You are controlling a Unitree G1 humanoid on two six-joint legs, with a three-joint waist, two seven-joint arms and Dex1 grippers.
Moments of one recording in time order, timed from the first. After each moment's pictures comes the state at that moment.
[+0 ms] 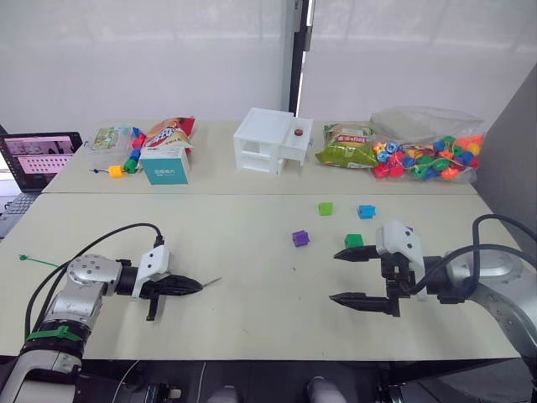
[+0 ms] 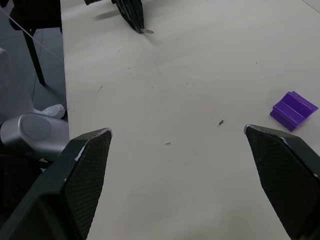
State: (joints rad) left arm -0.39 0.77 -0.07 0.45 -0.26 -0.12 -1.50; right arm -0.26 -0.95 -0.05 -0.52 0.63 0.73 1.05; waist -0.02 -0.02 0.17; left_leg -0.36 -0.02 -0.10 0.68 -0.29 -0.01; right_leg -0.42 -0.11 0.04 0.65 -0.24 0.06
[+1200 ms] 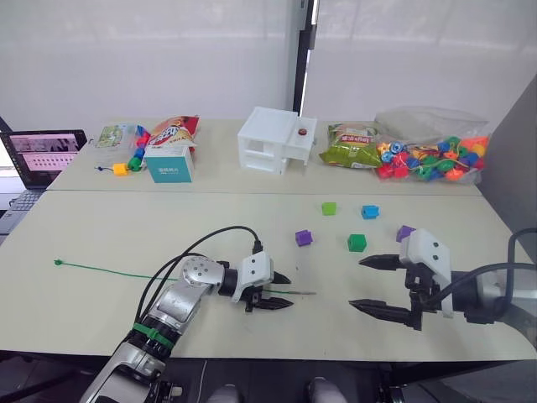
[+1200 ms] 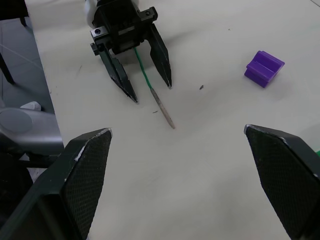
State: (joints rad) left arm -0.47 0.39 -0.35 0.21 -0.12 0.06 -1.16; right arm -0.03 -1.01 -0.26 -0.65 0.69 0.80 0.94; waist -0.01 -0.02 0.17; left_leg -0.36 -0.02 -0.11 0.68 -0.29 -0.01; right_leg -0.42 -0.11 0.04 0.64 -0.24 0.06
